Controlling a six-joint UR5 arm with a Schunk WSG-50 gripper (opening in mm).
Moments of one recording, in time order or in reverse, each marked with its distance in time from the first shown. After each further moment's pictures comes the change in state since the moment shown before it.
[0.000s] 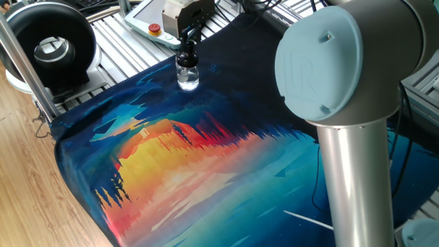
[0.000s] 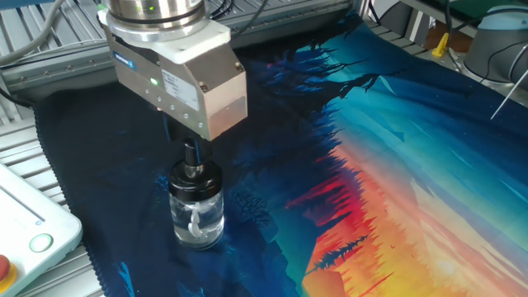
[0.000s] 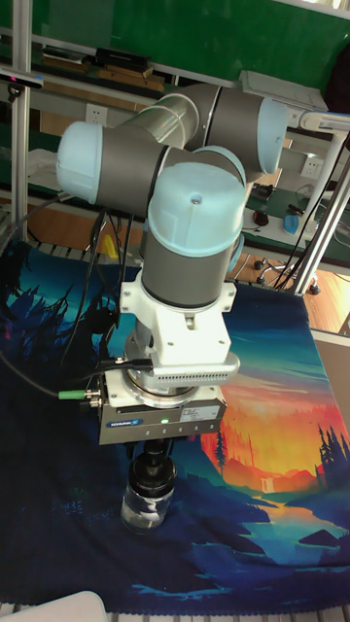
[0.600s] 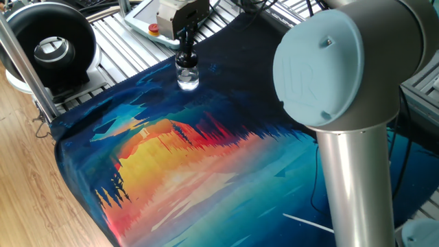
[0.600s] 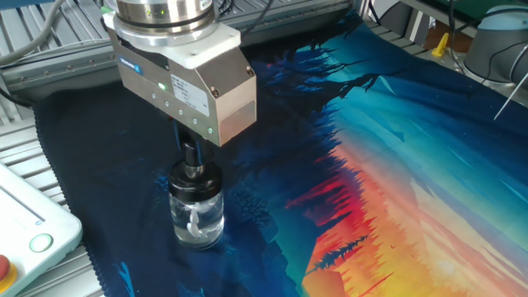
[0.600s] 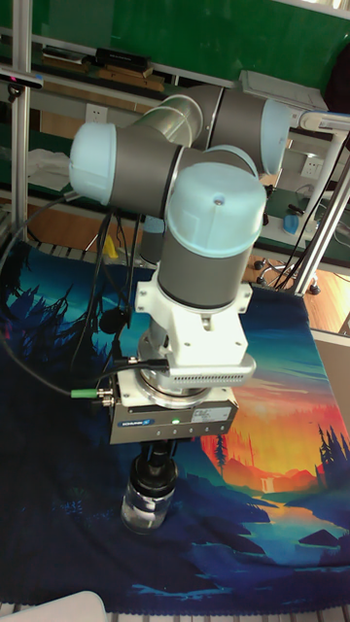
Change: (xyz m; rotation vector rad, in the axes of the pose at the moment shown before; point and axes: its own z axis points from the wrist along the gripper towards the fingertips) arm -0.004 0.011 -0.004 0.011 0.005 0.024
